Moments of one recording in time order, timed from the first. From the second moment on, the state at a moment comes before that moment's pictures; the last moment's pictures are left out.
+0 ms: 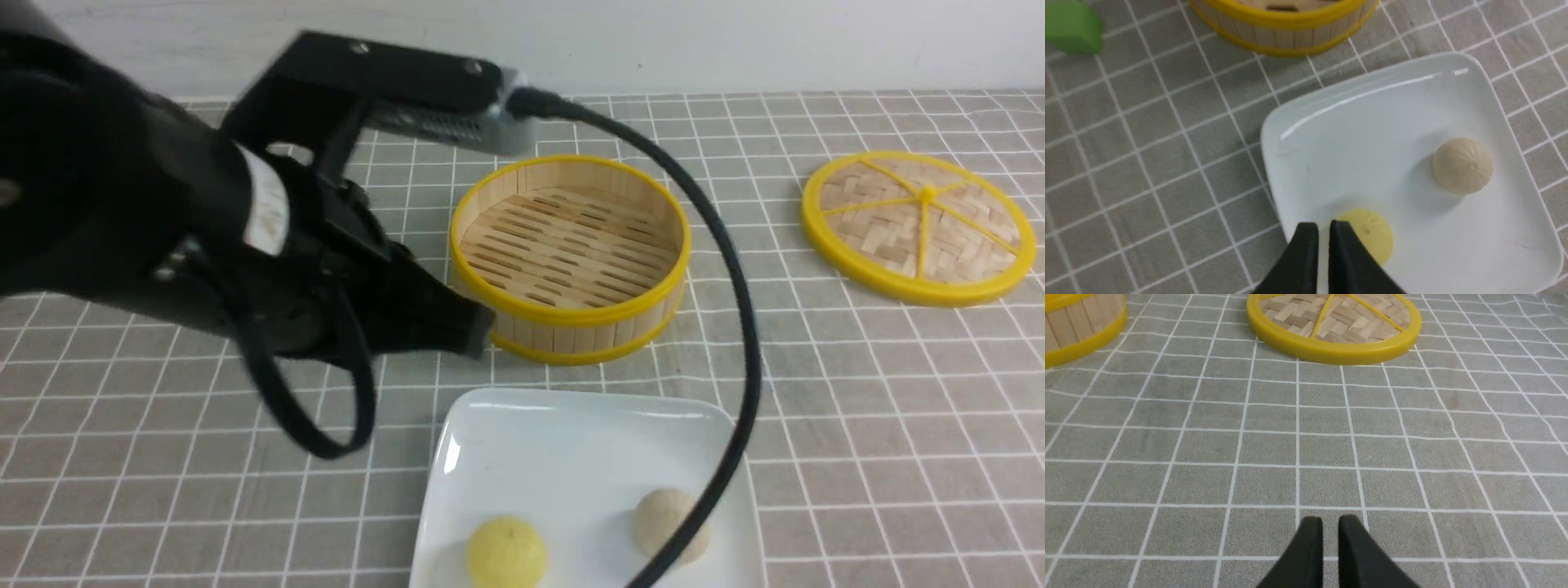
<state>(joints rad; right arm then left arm) 0.01 -0.01 0.01 -0.12 0.41 0.10 -0.79 1.17 -1.22 0.23 1.02 -0.40</state>
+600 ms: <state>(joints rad) 0.01 -0.01 0.01 -0.12 0.40 0.10 -0.79 0.61 -1.03 0.32 1.23 -0.50</state>
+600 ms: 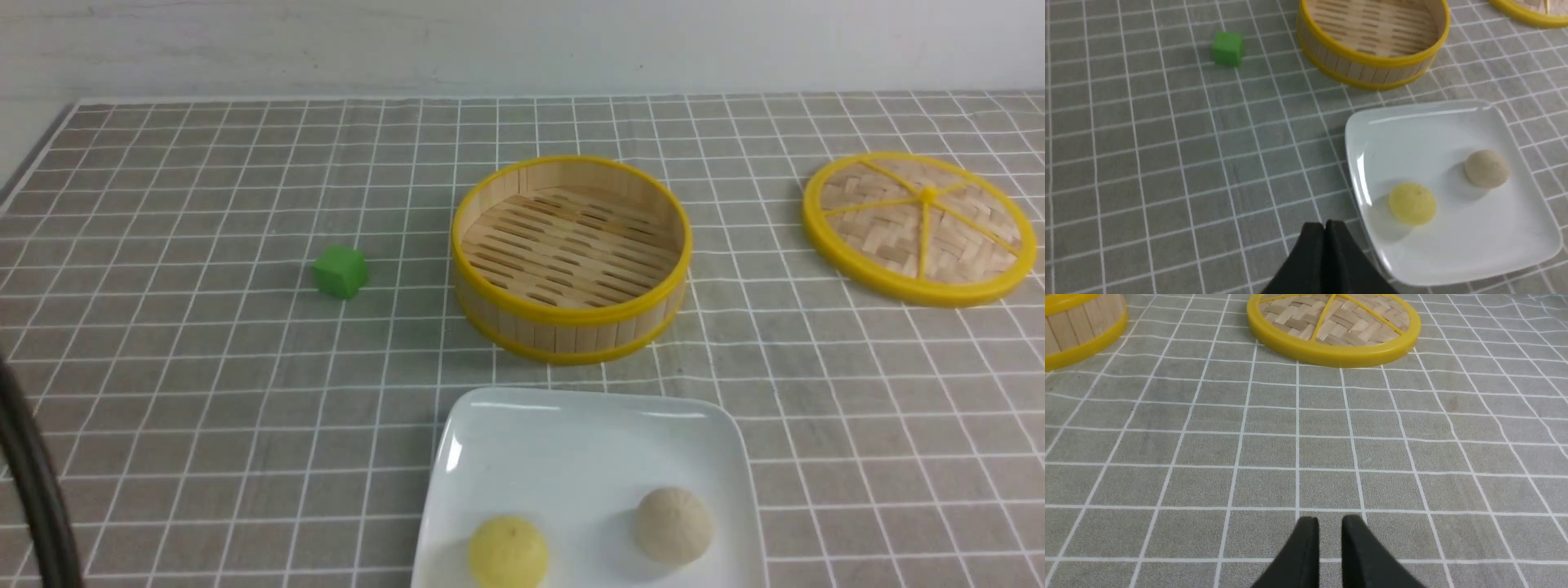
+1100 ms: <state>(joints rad) 0.01 -0.01 0.01 -0.12 0.40 0.10 -0.79 0.50 -0.47 0.30 0.43 -0.59</state>
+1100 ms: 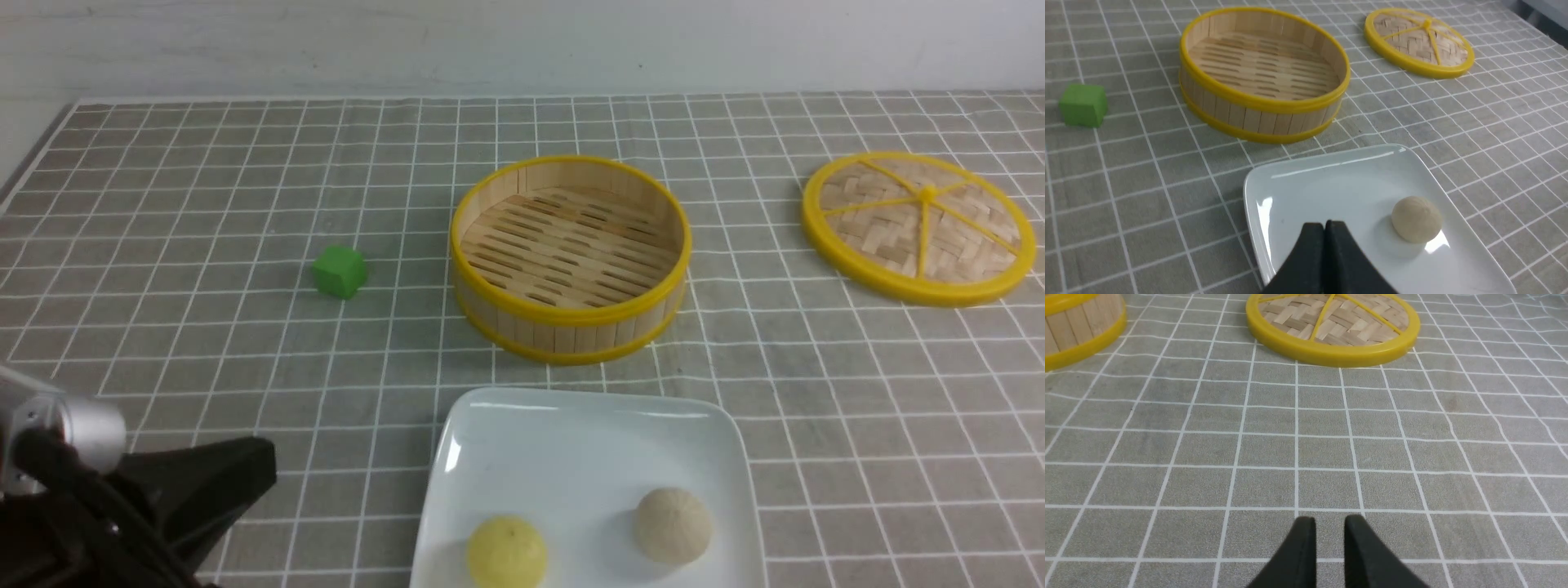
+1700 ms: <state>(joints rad) 0.01 -0.01 0.01 -0.12 0.40 0.10 -0.76 0.49 -0.41 0.30 0.41 -0.53</state>
